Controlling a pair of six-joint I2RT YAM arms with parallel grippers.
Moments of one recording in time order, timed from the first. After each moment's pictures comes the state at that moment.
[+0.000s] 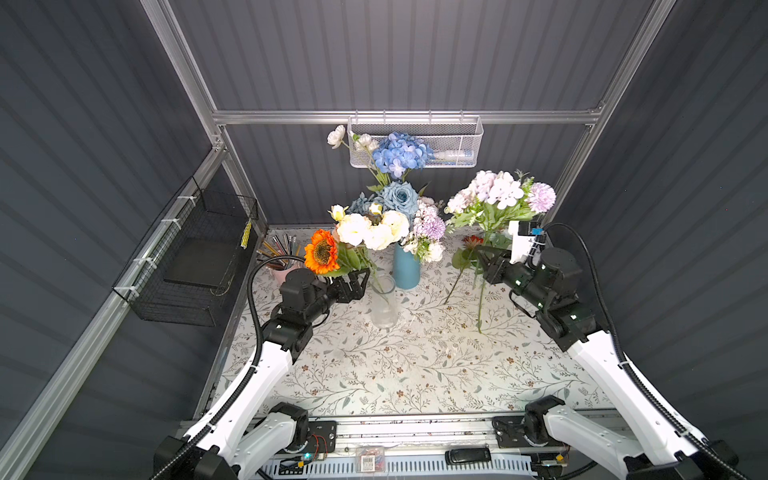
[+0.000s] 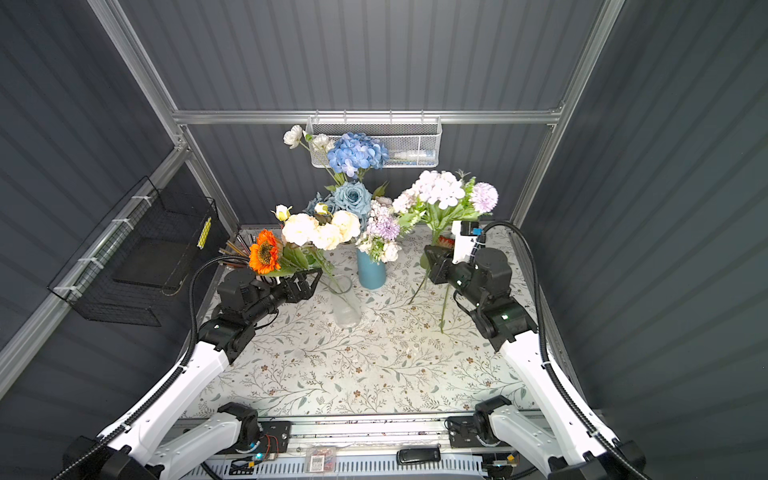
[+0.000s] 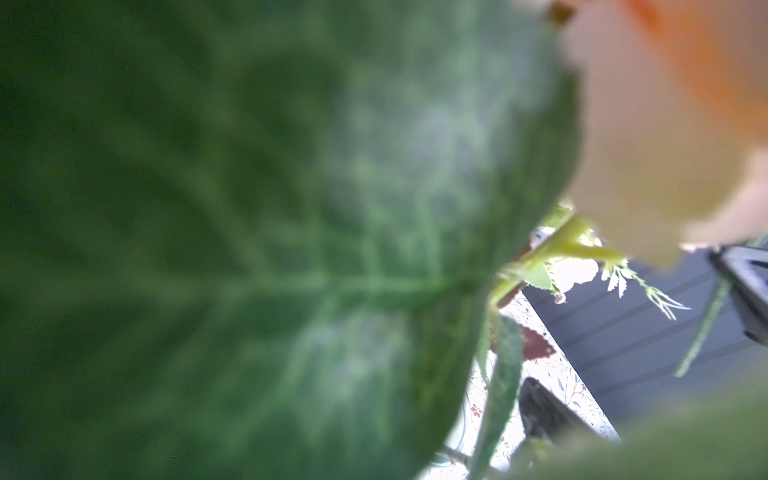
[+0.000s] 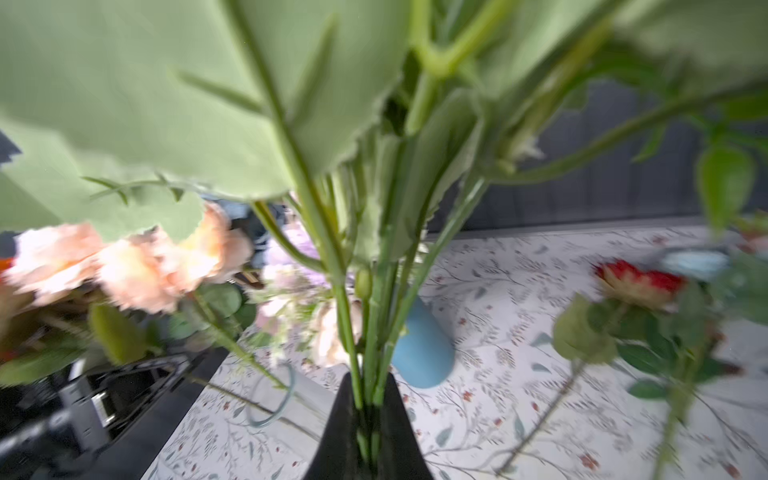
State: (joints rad) left arm -0.34 0.99 0.75 -0.03 0.28 -0.45; right arm 0.38 0.97 0.97 -0.09 -0.25 0.40
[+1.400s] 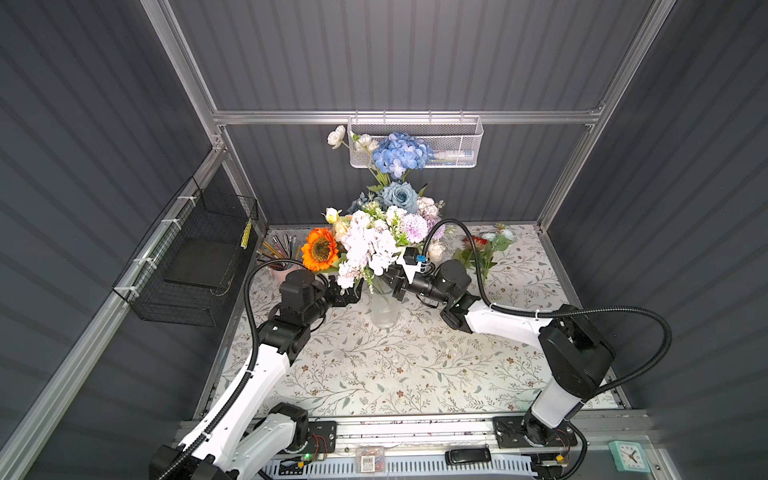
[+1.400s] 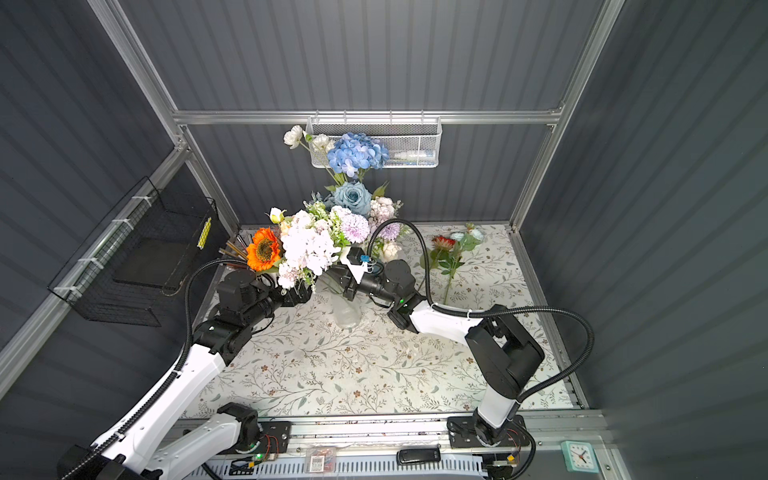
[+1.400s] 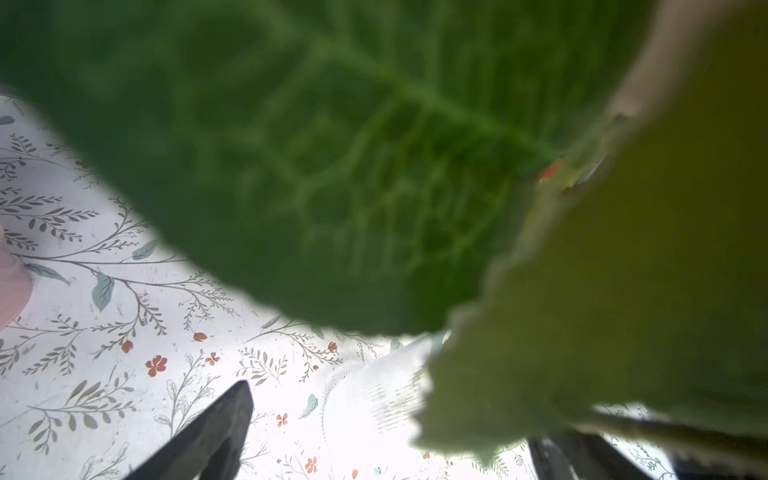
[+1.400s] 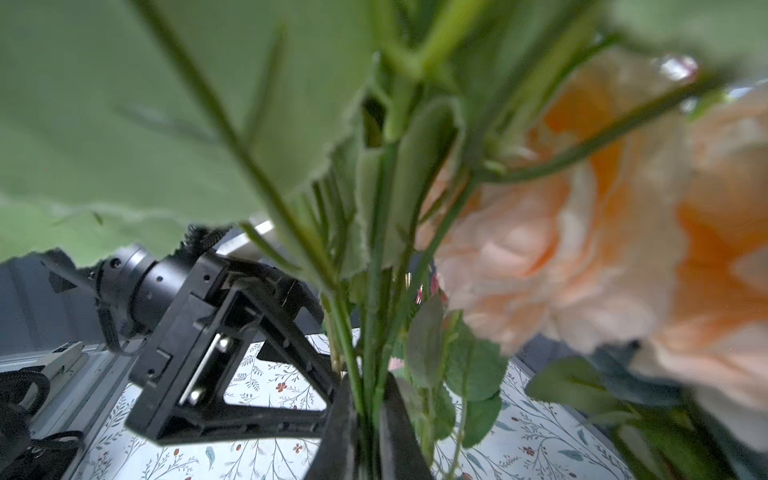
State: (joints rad) left arm -0.34 0.96 0.77 -0.16 0.18 -0.41; right arm 0.77 1.70 1.00 0.93 -0.51 0.00
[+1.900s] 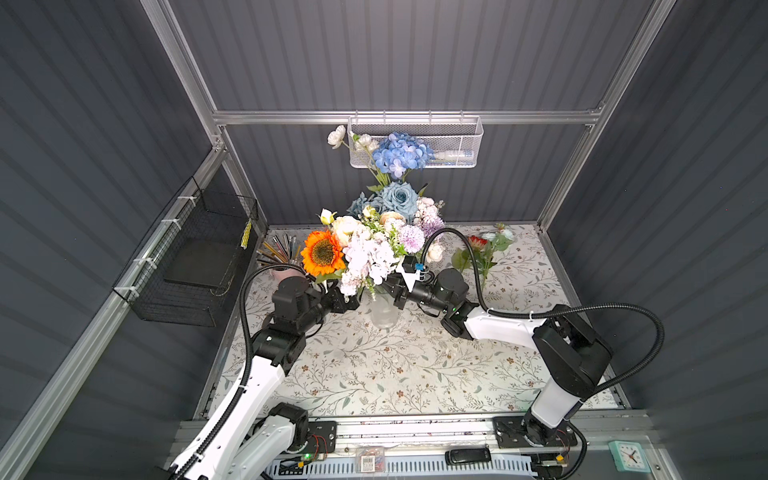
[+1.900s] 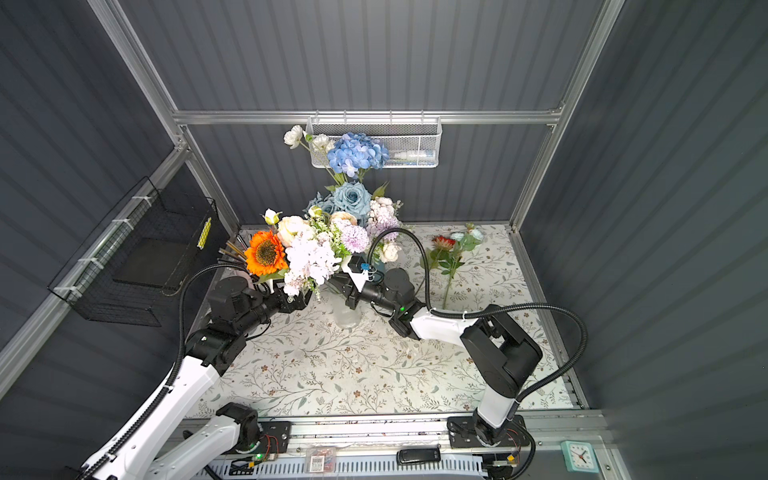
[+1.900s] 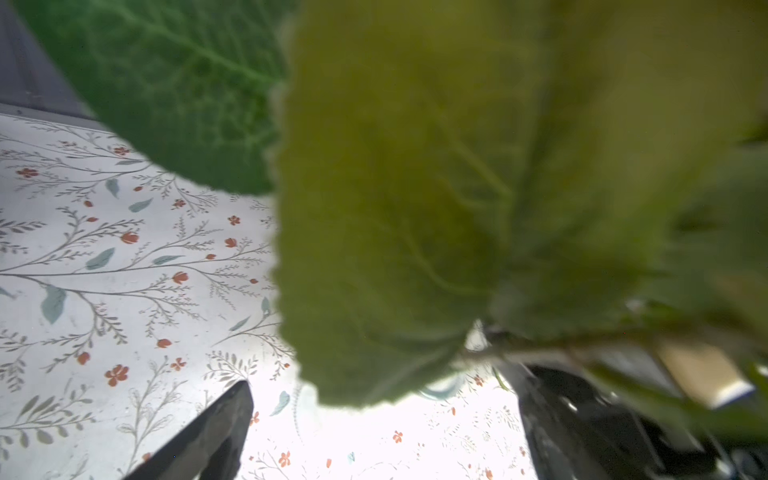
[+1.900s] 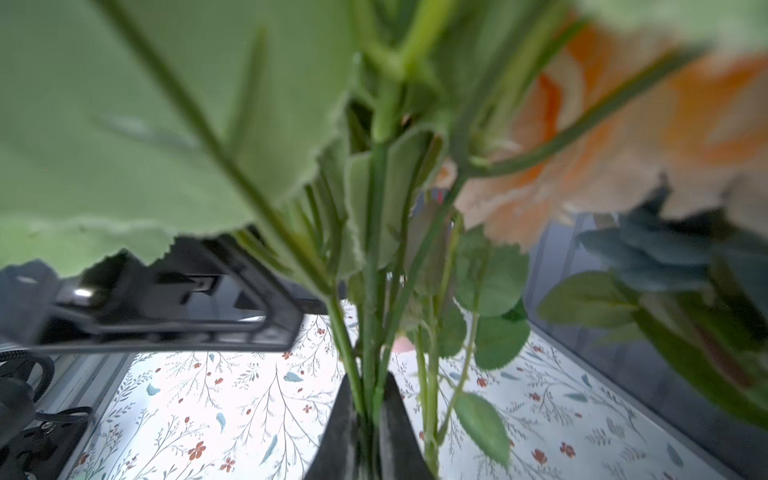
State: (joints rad) left arm -0.34 0.85 0.72 -0.17 0.29 -0.42; right arm 0.78 1.71 0.92 0.93 -0.45 0.02
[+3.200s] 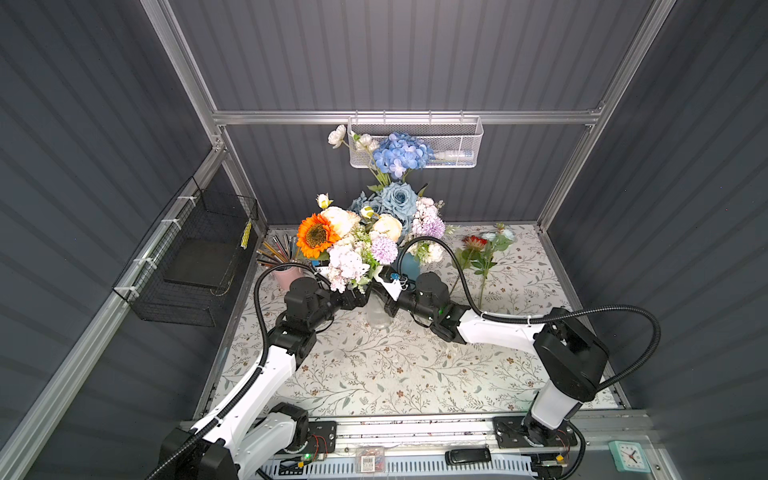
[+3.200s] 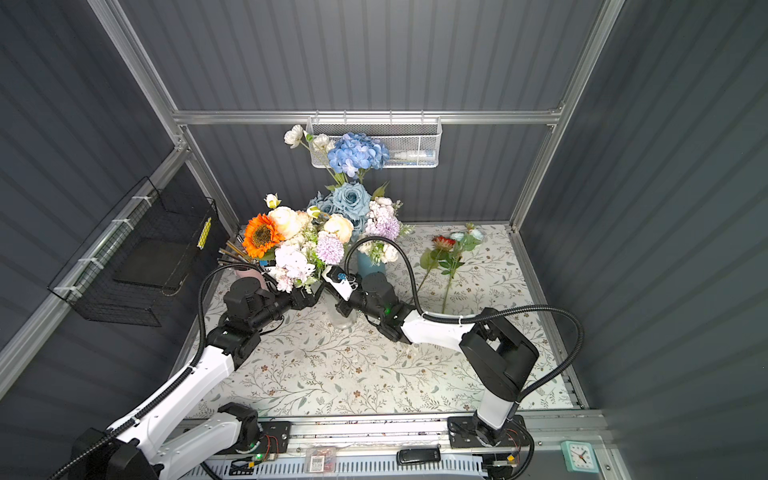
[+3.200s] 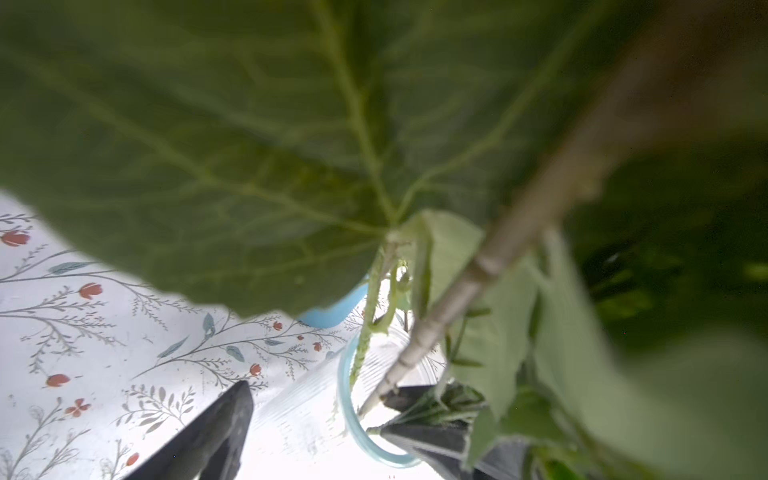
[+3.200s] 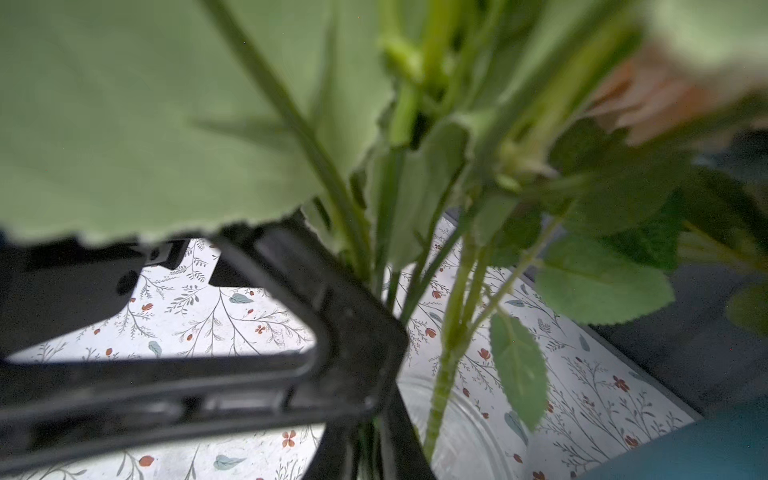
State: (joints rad) left arm -0.36 1.00 0.64 0.15 0.33 -0.52; right arm 0.88 1.71 0.99 0.60 -0.17 -0.19
